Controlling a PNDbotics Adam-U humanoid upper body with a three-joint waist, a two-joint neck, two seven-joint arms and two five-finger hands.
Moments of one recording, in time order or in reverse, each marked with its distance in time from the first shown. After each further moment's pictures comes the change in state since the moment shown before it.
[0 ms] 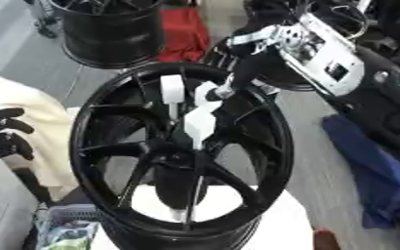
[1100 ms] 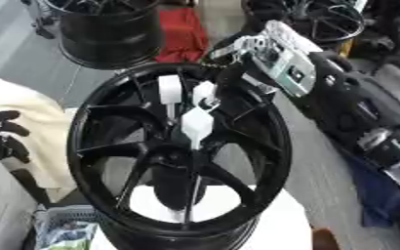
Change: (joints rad) left arm 0.000 -0.001 -0.003 0.000 0.000 0.001 0.000; right arm -0.006 0.129 -0.077 0.168 0.323 -0.128 0.103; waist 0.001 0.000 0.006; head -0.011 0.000
